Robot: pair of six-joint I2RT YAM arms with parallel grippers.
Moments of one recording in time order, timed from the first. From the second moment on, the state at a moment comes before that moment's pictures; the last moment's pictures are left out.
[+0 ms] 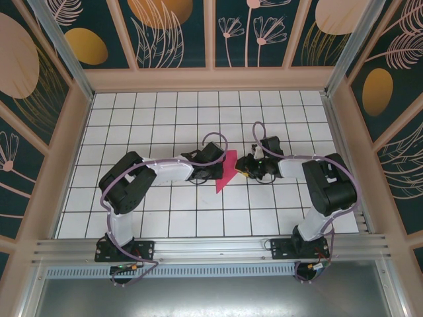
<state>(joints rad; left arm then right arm) -0.83 1.93 1.11 -0.19 -0.01 -0.73 0.34 1.69 0.69 0.05 -0.62 0.77</state>
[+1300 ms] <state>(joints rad) -0.83 1.93 1.10 -0.17 -0.04 -0.72 0.34 1.69 0.69 0.06 -0.60 0.80</state>
